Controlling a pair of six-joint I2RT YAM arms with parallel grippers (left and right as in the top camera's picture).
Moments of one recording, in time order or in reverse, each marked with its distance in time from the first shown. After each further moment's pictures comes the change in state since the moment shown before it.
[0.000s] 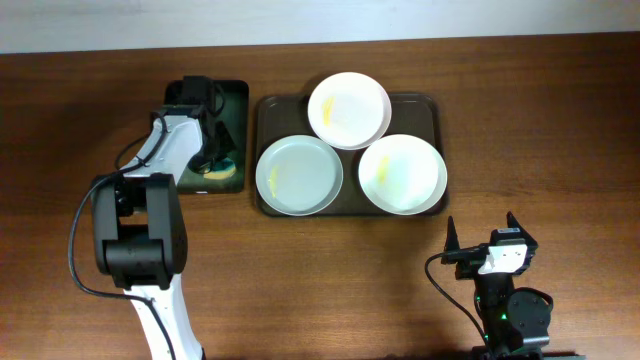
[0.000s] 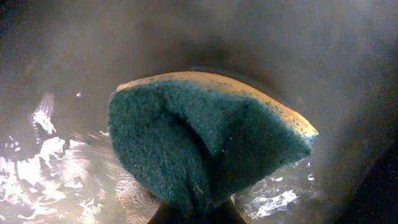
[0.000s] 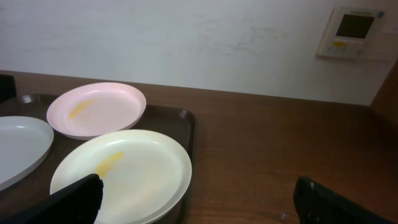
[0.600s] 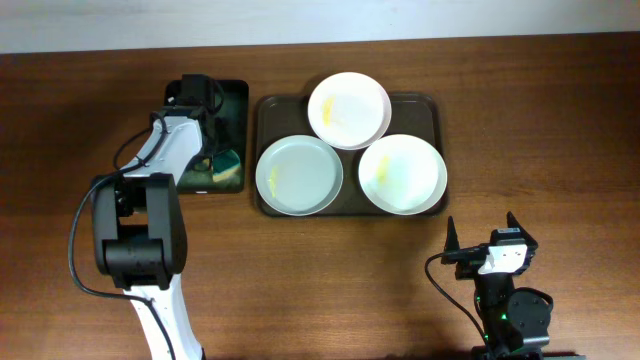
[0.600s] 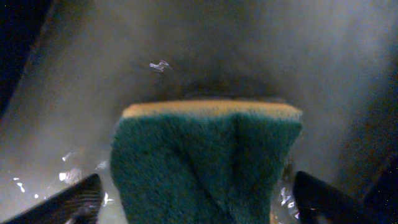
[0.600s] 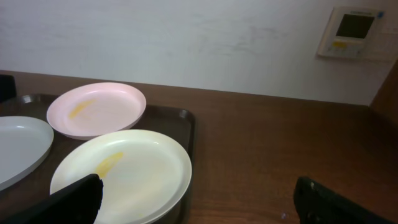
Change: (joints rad) left arm 0.000 0.000 -0.013 0.066 -0.040 -0.001; right arm 0.000 0.000 0.000 0.000 0.000 0.001
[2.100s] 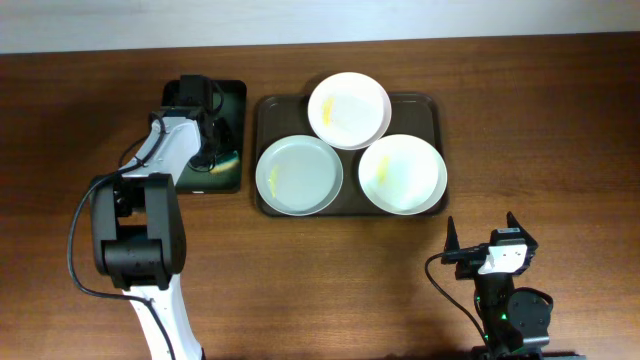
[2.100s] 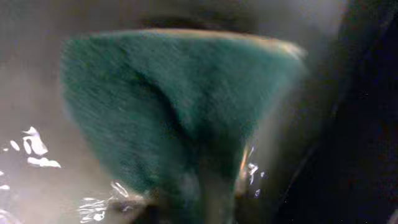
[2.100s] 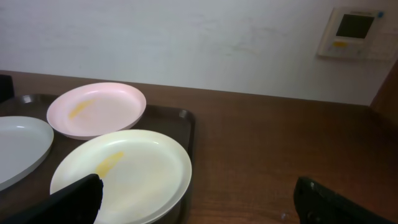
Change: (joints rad) left arm 0.005 0.000 -0.004 0.002 0.153 0.000; right arm 0.000 0.000 0.000 0.000 0.000 -0.001
